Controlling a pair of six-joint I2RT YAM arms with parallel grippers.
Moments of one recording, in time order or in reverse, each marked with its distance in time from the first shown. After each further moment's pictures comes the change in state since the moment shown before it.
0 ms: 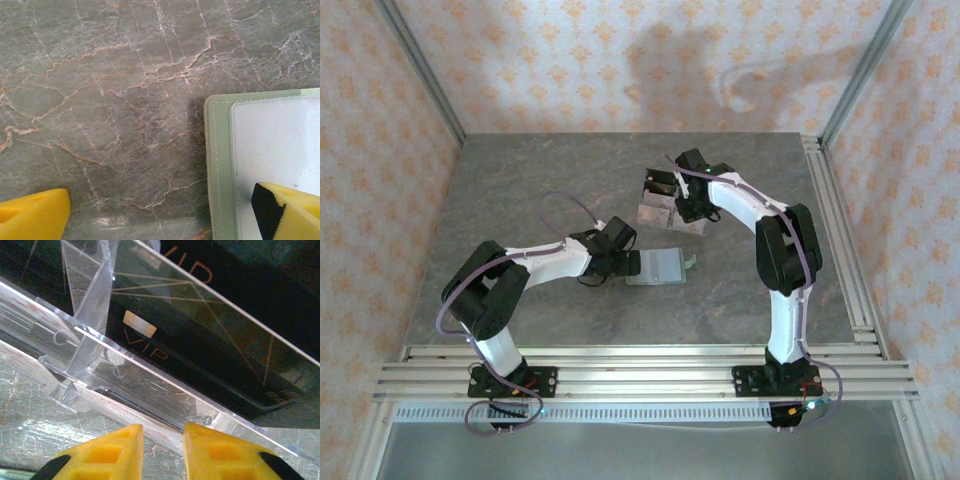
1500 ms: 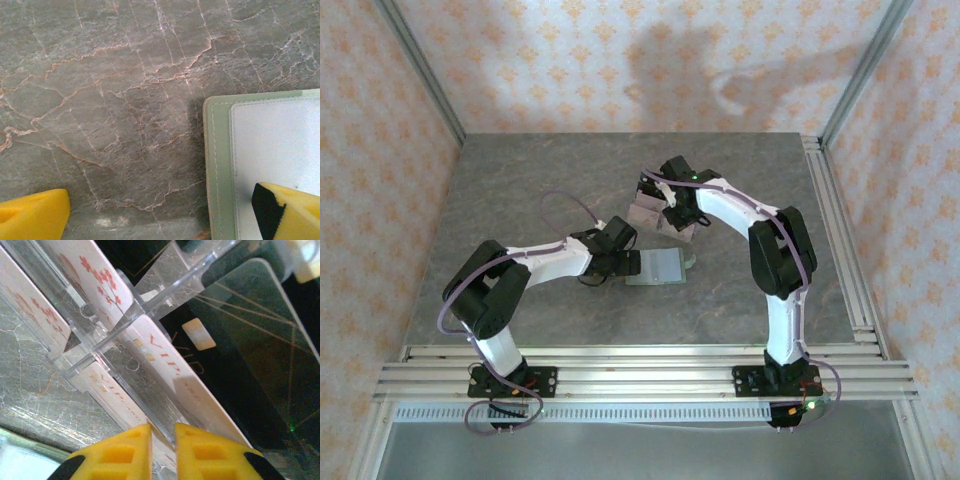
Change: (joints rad) left arm 0.000 0.008 0.009 -0.007 -0.001 0.000; right arm 0.080 -0.003 -0.014 0.012 0.019 -0.156
